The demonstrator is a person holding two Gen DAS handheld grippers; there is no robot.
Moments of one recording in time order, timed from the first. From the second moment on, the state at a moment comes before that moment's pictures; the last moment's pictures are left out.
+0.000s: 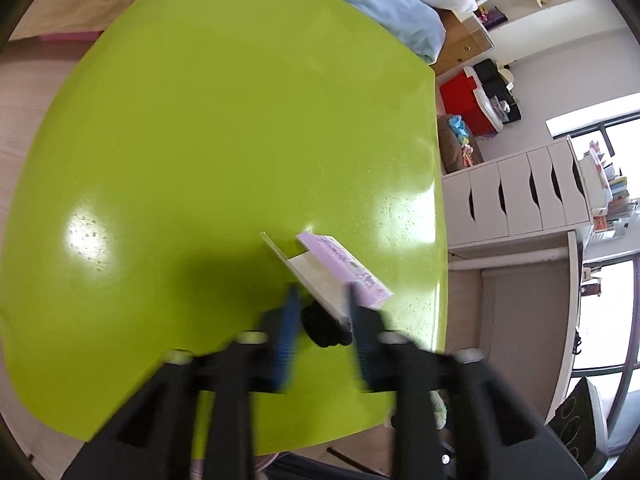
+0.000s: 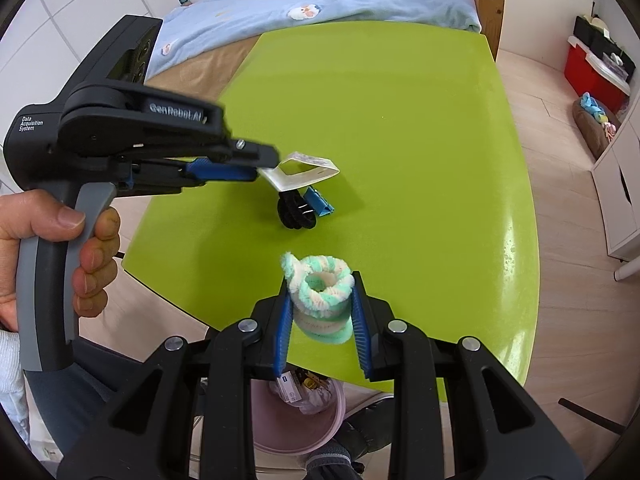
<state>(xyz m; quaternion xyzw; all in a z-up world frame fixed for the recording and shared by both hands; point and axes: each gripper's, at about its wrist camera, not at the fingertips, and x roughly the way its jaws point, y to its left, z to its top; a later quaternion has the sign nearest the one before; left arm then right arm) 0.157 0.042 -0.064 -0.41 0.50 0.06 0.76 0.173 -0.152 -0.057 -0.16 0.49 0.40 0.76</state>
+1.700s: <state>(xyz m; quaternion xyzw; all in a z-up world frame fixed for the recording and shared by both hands) -0.051 -0.062 0.003 -0.07 0.45 0.00 0.89 0.022 -0.208 -0.031 -0.17 0.44 0.47 0.75</state>
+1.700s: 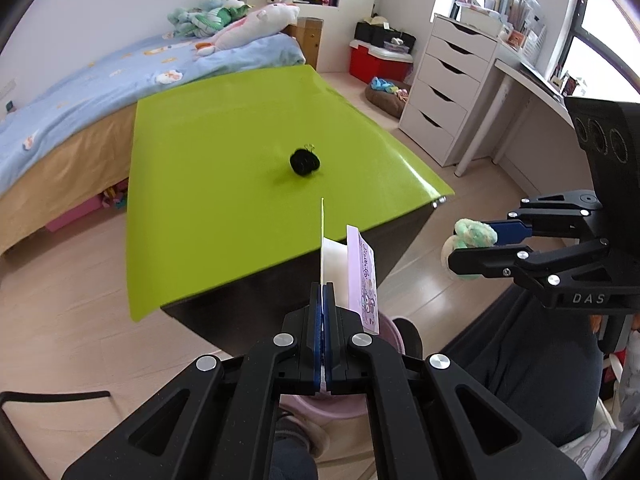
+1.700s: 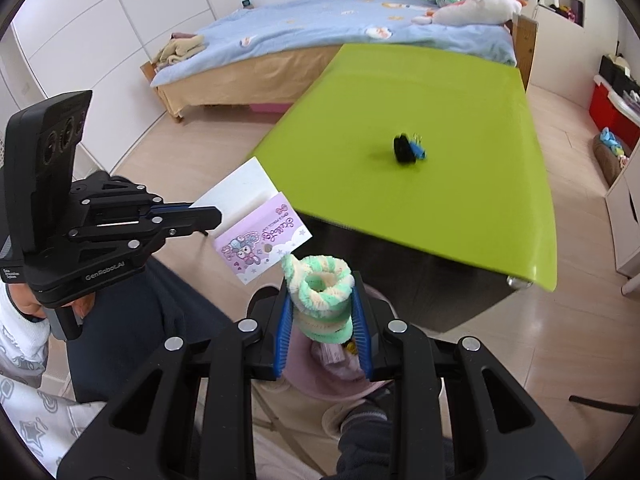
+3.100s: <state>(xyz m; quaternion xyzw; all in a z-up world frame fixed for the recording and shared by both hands) -0.062 -0.077 -0.009 -0.06 0.46 -0.04 0.88 0.027 -0.240 -0.032 -0.14 0.44 0.45 0.77</state>
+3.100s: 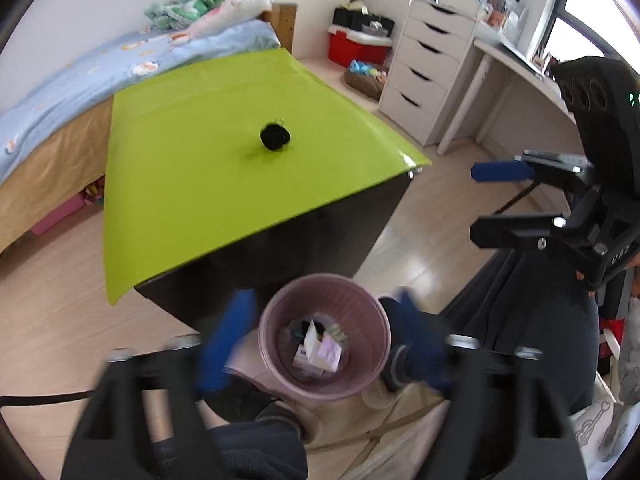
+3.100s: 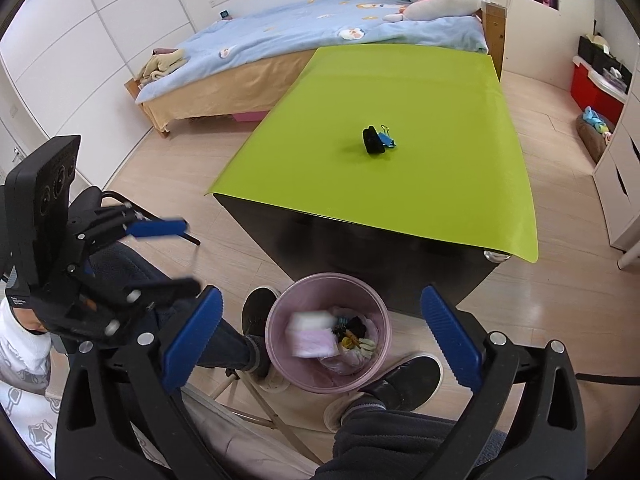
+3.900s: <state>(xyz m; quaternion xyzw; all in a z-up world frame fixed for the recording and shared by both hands) -0.052 -0.056 0.005 -0.09 0.44 0.00 0.89 0.039 -0.227 -0.024 -0.15 0.43 0.45 0.77</state>
